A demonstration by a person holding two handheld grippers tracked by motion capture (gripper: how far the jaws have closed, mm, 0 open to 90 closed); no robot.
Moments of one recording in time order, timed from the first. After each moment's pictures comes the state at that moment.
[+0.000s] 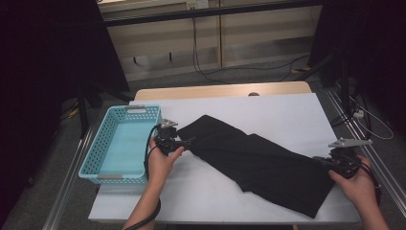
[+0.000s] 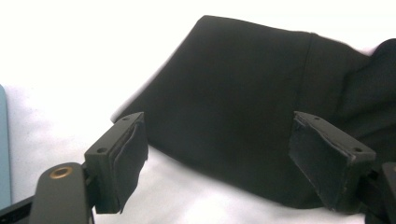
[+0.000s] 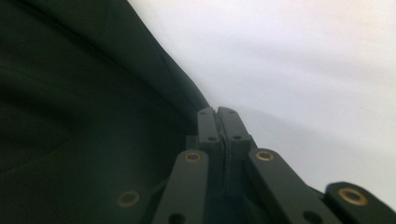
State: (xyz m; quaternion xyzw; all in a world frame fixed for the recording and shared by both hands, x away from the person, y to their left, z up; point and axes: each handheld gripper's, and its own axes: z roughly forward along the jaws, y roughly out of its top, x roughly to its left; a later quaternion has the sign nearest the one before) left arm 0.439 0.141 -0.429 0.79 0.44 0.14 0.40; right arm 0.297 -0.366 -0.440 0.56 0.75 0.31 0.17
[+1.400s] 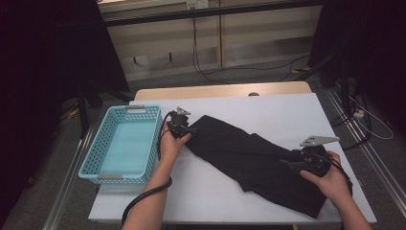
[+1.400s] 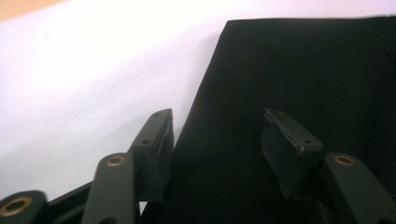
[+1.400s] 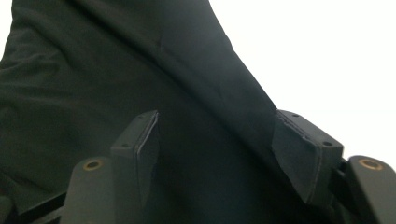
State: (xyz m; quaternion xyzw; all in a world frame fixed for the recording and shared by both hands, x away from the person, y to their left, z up) left arm 0.510 0.111 -0.455 0.84 0.39 0.15 0.35; right arm 0.320 -0.301 -0.444 0.48 0.78 0.36 0.16
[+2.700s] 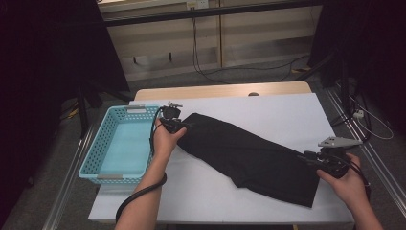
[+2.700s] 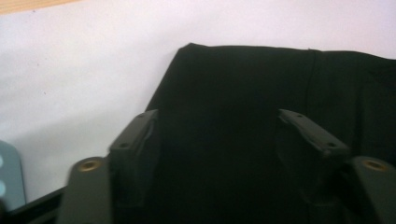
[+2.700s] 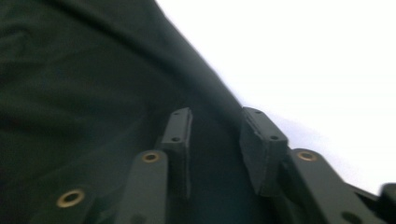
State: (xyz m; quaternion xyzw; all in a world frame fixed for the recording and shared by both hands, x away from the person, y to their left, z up) left arm 0.505 0.126 -0.421 0.81 0.45 0.12 0.34; right arm 0.302 -0.334 -0.433 0.51 0.76 0.35 0.19
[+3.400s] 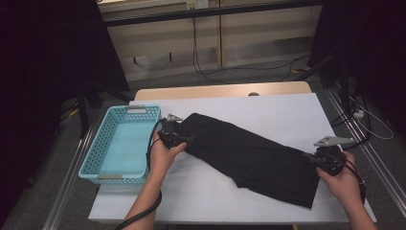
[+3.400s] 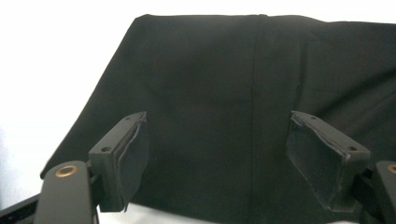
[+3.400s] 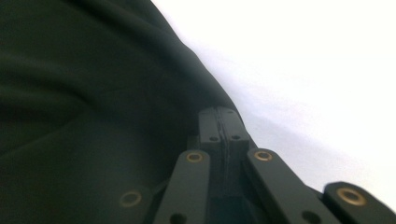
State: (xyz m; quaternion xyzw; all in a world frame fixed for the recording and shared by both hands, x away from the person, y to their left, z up) left arm 0.456 0.130 -0.426 0.82 0.42 0.12 0.37; right arm 0.313 -0.337 -0.446 0.52 0.77 0.30 0.20
